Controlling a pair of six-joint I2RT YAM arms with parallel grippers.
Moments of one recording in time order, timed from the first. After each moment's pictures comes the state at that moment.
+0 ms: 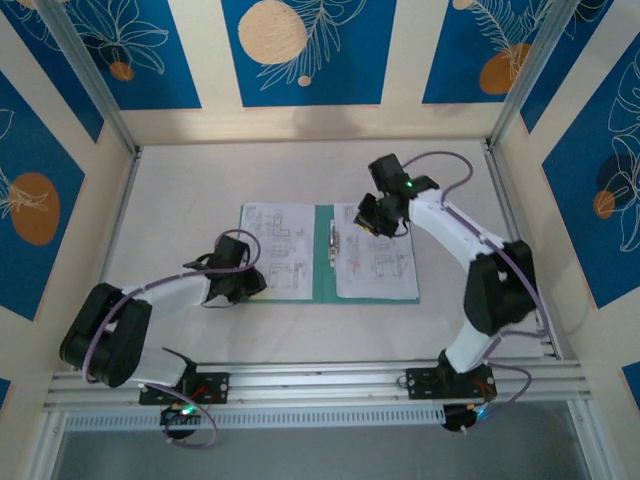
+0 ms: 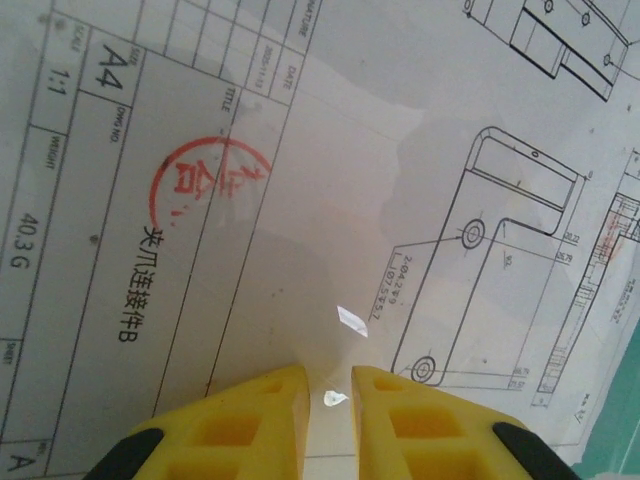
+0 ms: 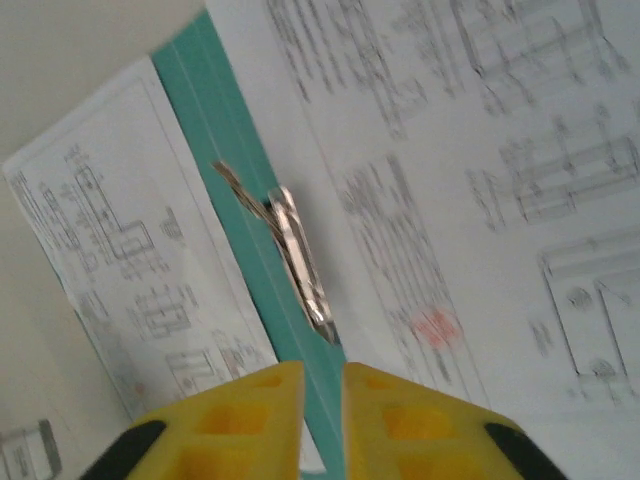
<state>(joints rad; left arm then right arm) -0.45 1.39 0.57 -0.26 0.21 -0.85 0.40 1.72 1.41 -0.84 -0.18 0.90</state>
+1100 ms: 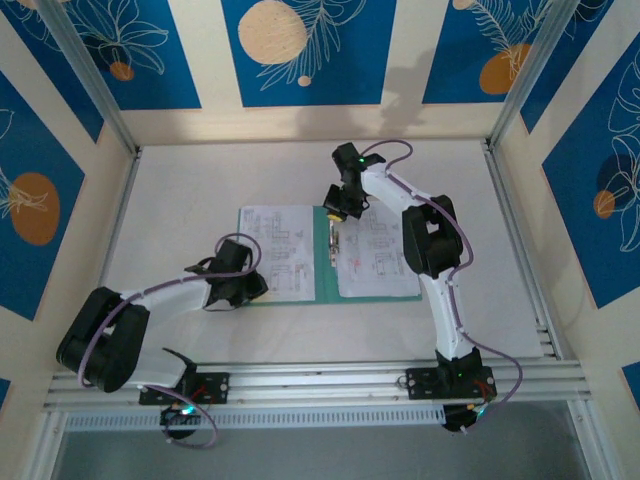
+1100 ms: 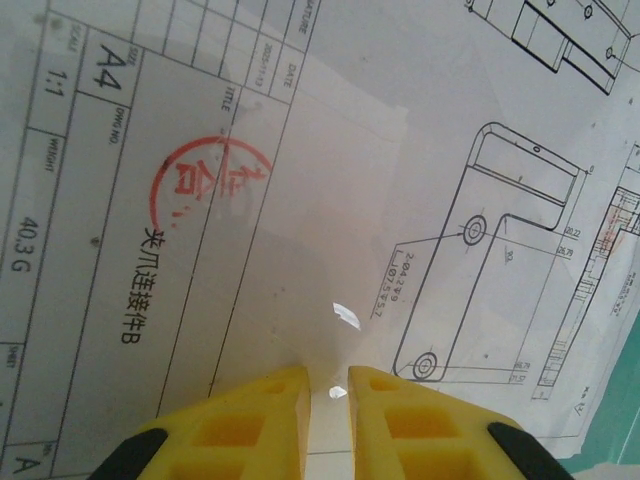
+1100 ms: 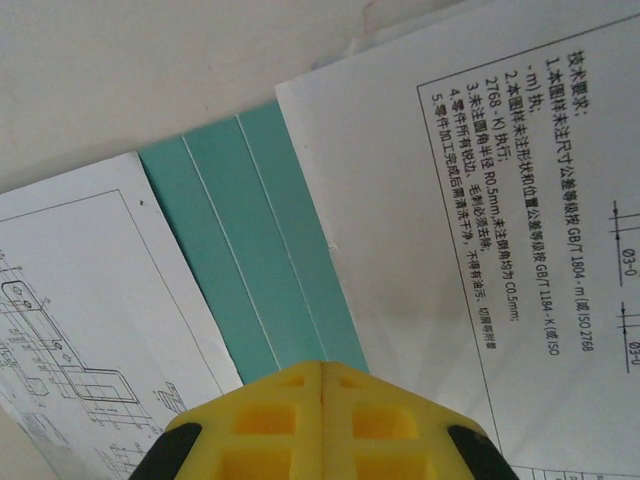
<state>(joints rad) -0.49 1.37 0.55 -0.26 0.19 -0.91 0.44 2.31 1.96 -0.96 -0.26 0.76</state>
